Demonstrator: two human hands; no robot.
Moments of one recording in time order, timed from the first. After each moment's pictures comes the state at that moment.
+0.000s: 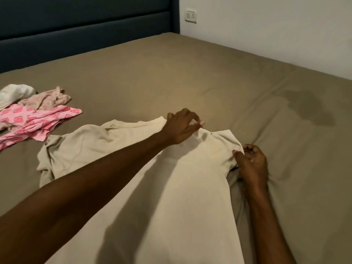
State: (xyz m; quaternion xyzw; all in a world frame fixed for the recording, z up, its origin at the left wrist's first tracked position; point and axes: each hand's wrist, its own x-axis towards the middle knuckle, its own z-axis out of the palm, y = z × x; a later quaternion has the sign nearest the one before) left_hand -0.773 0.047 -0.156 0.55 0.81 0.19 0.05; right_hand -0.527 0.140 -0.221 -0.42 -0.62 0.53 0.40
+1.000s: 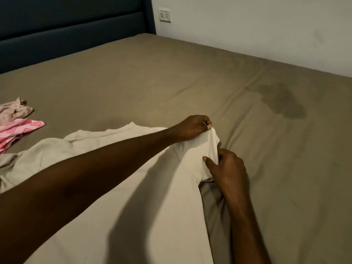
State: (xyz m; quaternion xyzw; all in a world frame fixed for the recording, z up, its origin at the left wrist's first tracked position) left_hand -0.718 0.169 -0.174 0.59 0.70 0.31 0.26; right_hand -0.509 0.138 -0.196 -0.48 -0.78 0.33 0.23
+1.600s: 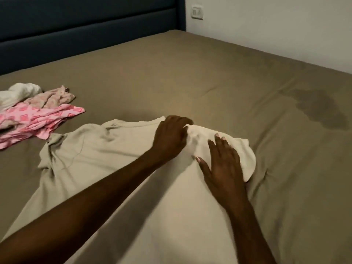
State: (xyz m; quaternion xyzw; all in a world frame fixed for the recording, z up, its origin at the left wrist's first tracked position) left_hand -0.750 0.014 -0.175 0.54 0.78 0.27 -0.16; right_hand -0.553 0.089 -0.211 -0.31 -0.91 0.16 0.24
